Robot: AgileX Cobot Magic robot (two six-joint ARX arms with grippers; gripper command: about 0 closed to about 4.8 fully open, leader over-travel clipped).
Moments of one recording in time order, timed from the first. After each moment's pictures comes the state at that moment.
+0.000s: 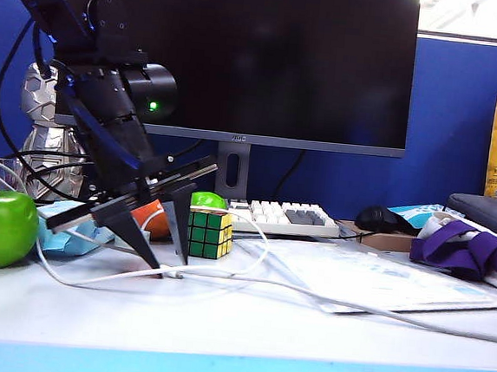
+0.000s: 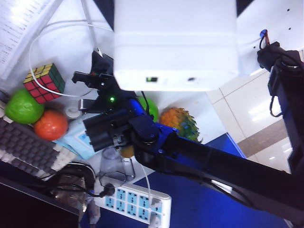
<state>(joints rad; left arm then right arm) -0.44 1.96 1.33 -0.60 0.35 -0.94 0.51 1.15 1.59 -0.93 -0.59 -0.12</state>
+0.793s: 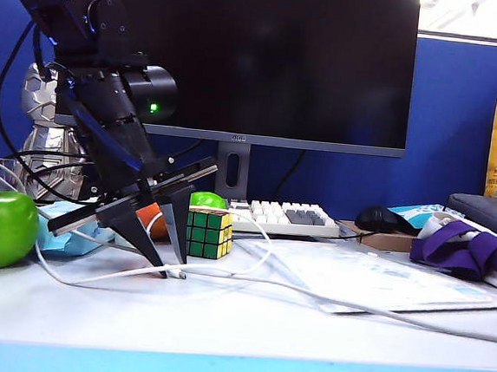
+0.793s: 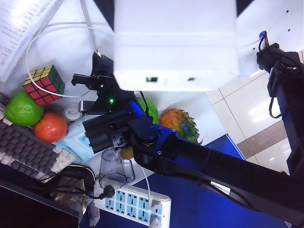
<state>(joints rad) -0.44 1.97 1.33 -0.60 0.36 -0.95 0.51 1.15 1.59 -0.94 -0.59 -0.12</state>
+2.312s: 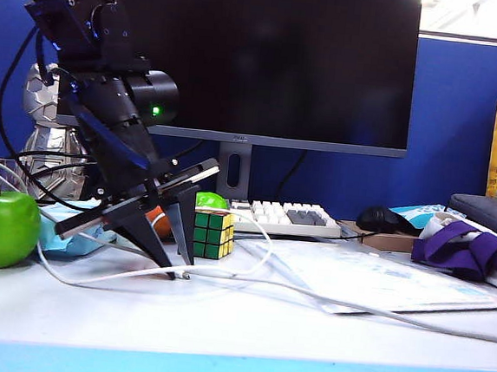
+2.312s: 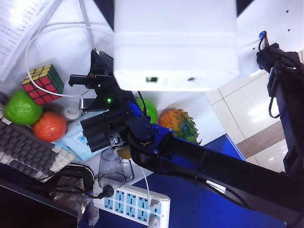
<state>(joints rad) -0.44 1.99 1.34 -0.60 0.39 -1.02 0.51 1.15 1.59 -0.94 -0.59 -0.12</state>
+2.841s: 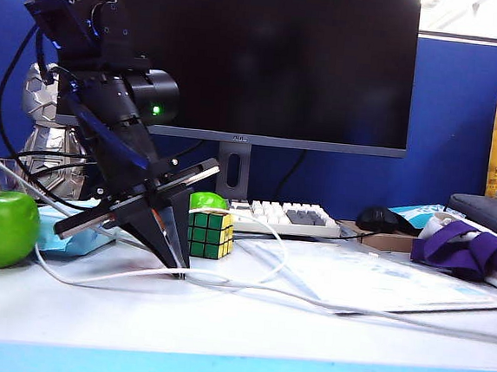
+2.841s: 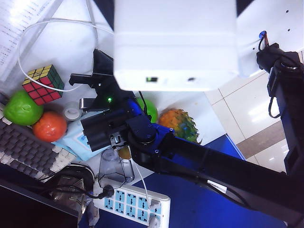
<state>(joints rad) -0.44 1.98 1.34 -0.61 0.38 -1.02 0.51 1.15 1.59 -0.94 -0.59 -0.12</state>
